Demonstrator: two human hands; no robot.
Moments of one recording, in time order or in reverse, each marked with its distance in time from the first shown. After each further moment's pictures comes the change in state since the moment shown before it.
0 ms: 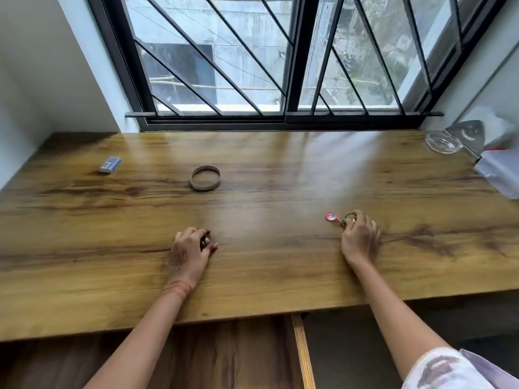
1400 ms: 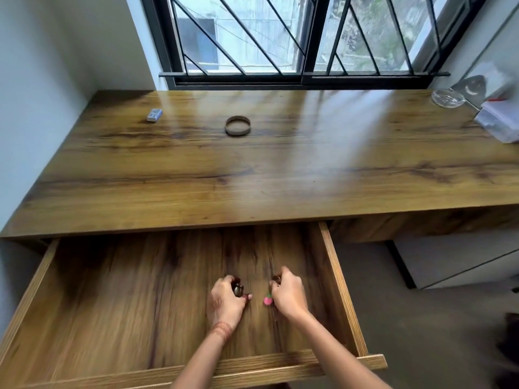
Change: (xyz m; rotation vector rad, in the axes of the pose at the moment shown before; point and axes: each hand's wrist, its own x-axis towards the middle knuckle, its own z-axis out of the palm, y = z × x) left_hand -0.237 -0.082 0.020 -0.219 -0.286 -0.389; right_hand -0.342 -0.061 -0.024 0.098 -0.760 0.139
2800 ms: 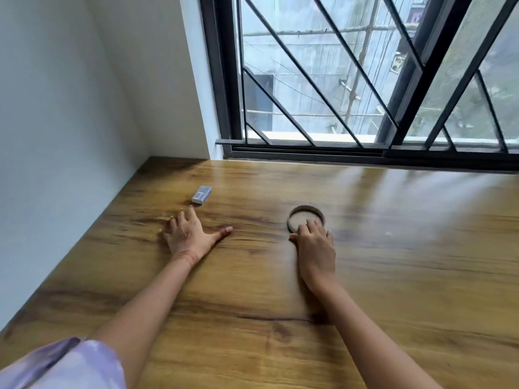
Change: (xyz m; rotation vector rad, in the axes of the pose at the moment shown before) left_hand 0.362 0.104 -0.209 0.387 0.429 -0.005; right_hand 0.301 -0.247 -0.023 -0.362 0.526 -0.683
